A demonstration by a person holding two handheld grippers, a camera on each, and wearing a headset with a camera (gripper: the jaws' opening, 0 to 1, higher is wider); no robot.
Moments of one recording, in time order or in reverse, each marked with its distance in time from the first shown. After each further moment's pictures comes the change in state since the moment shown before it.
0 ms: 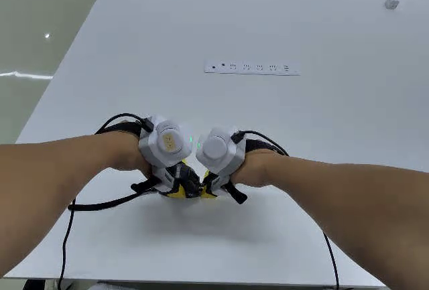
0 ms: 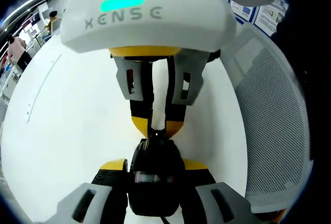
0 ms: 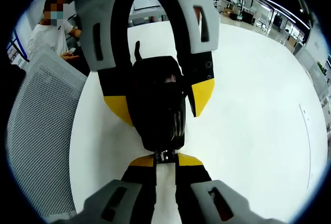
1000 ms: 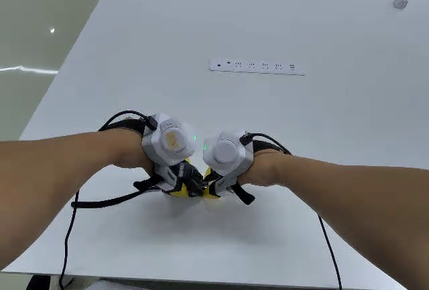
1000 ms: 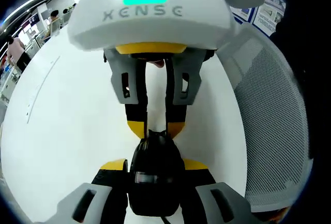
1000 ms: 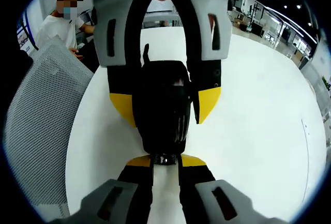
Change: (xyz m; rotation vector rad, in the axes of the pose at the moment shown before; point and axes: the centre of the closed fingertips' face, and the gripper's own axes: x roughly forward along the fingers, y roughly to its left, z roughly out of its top) left arm 0.001 -0.001 0.003 0.005 0.000 -0.005; right arm 0.002 -0.001 0.006 -0.060 -0.027 0.029
